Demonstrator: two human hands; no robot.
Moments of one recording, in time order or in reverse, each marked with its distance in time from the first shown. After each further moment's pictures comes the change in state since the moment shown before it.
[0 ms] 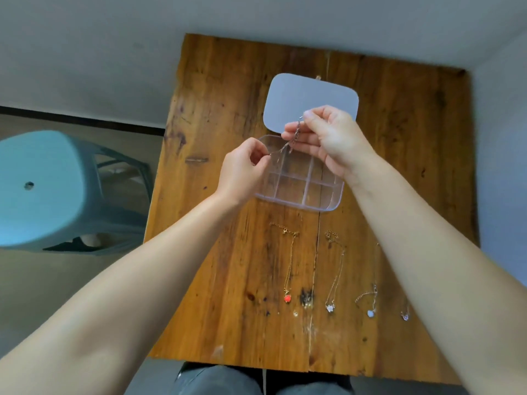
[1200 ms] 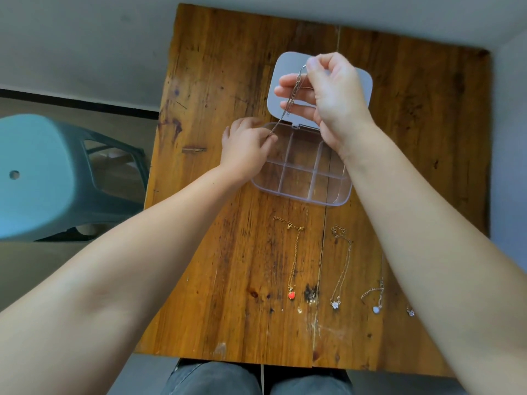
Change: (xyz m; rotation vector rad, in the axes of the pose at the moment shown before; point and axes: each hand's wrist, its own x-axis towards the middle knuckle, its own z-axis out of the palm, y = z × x) left_hand 0.042 -0.024 0.012 0.380 -0.157 0.064; right_hand 0.030 -0.011 0.025 0.003 0.086 -0.175
